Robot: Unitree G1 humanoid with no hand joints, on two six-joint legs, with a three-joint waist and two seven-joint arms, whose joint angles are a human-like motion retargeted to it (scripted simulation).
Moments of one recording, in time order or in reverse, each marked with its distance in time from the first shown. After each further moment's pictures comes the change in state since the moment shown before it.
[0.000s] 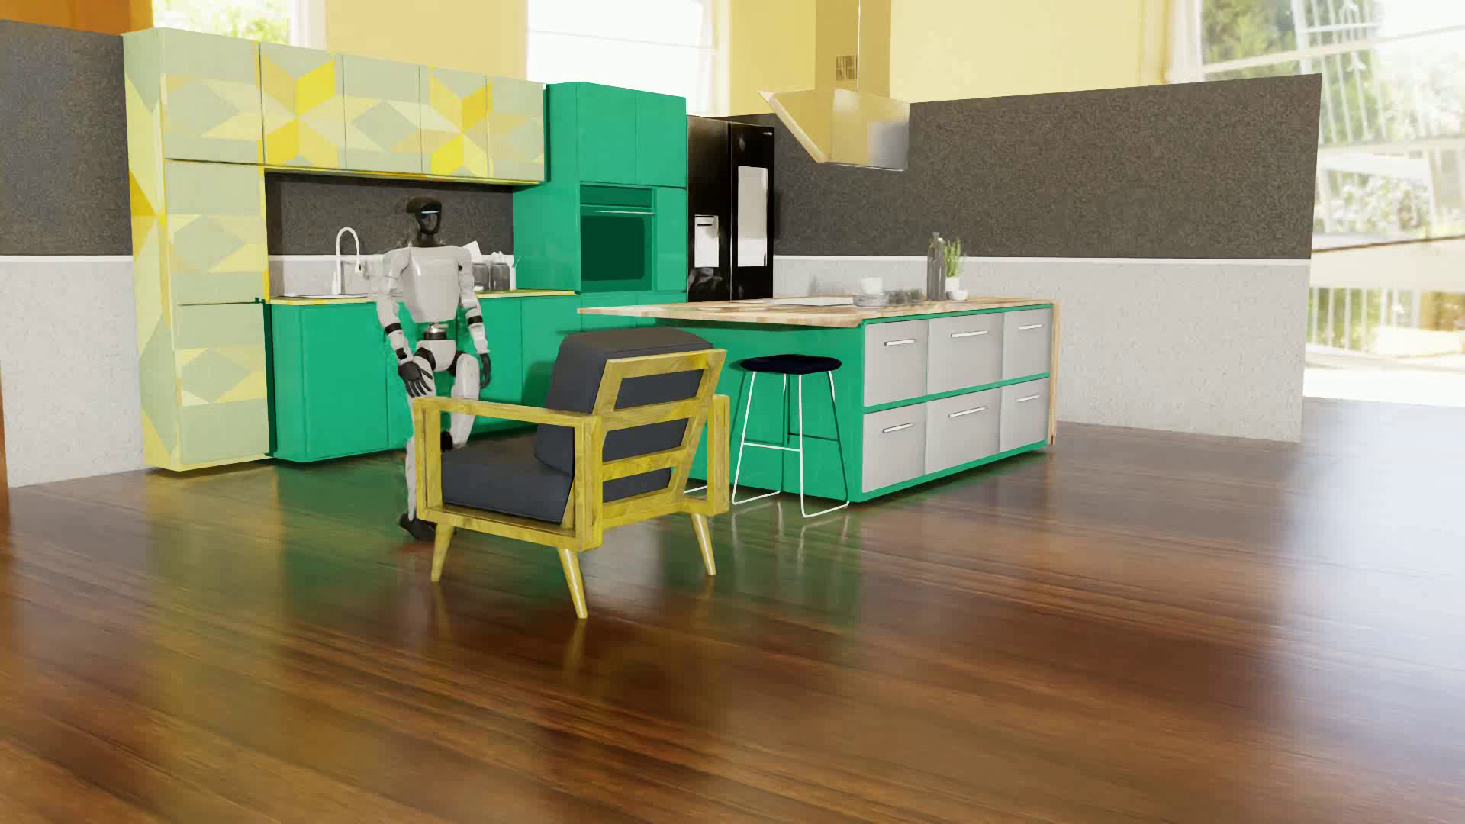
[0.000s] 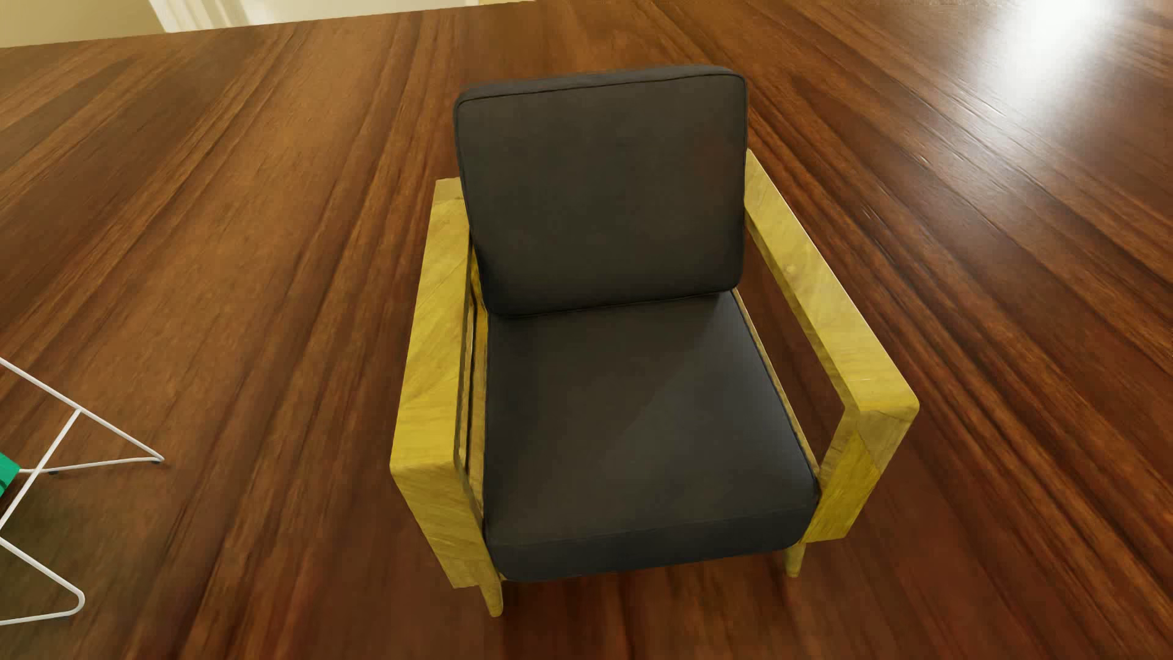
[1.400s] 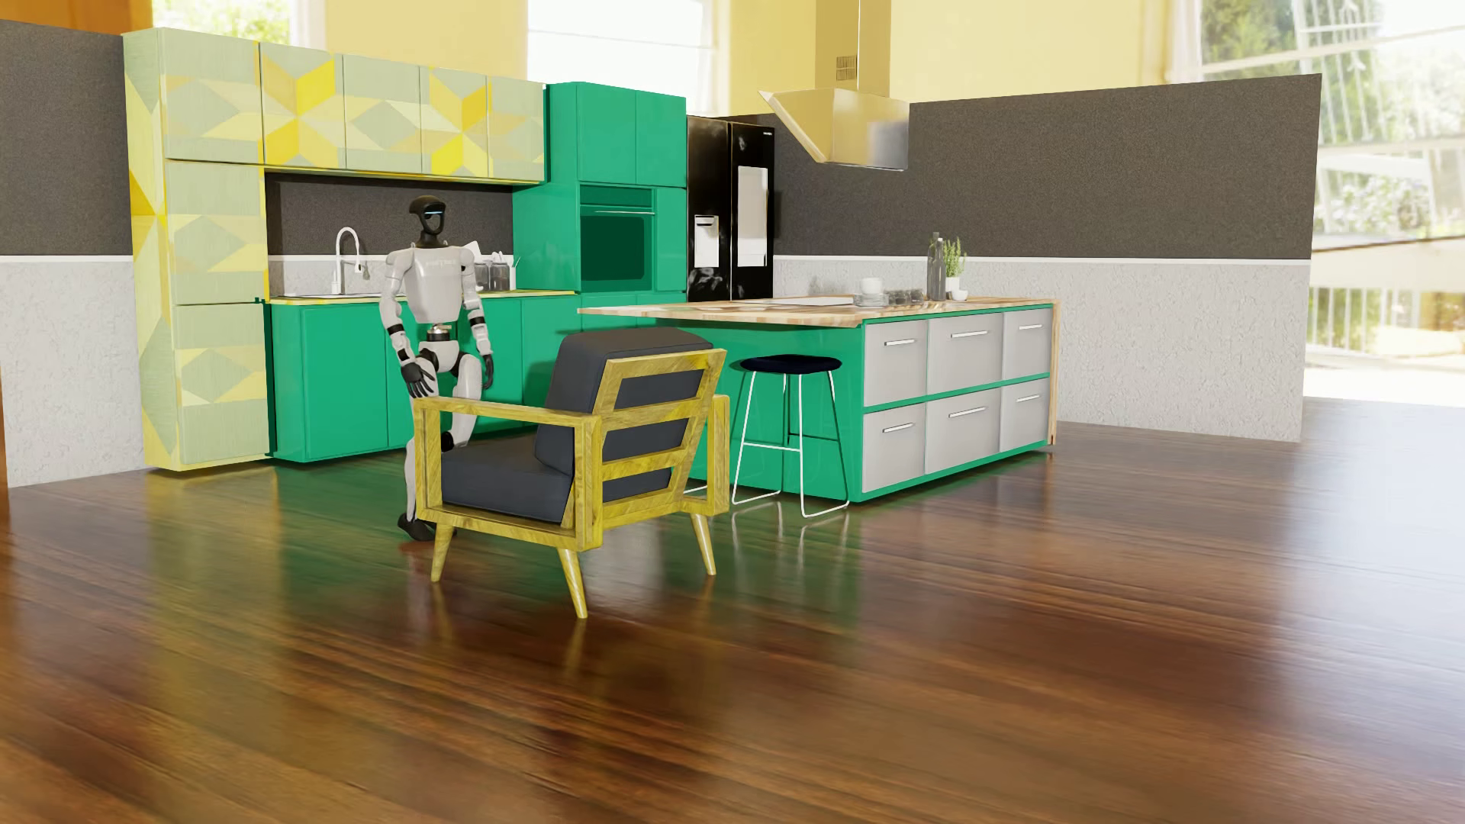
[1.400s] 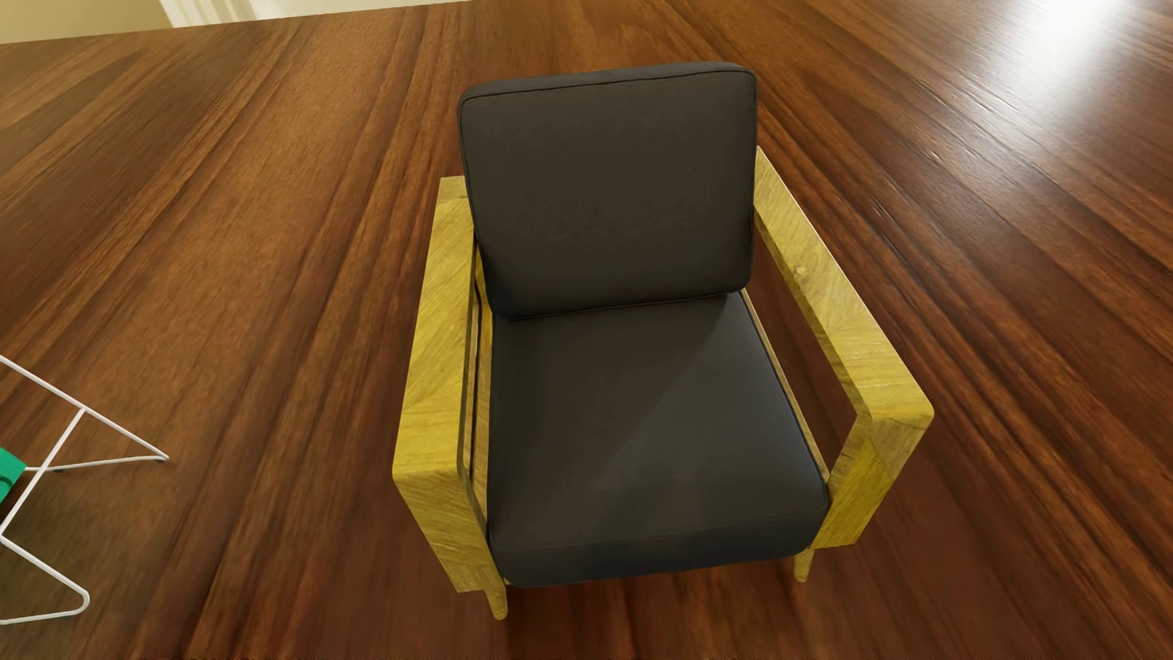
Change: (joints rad) body -0.001 0.017 -0.021 -0.016 -0.019 -0.004 0.000 0.000 -0.018 -0.006 -0.023 0.005 0.019 -0.010 -0.004 -0.015 -0.002 0.000 0.000 0.035 -0.052 0.018 -0.011 0.000 0.000 0.000 0.000 0.000 0.000
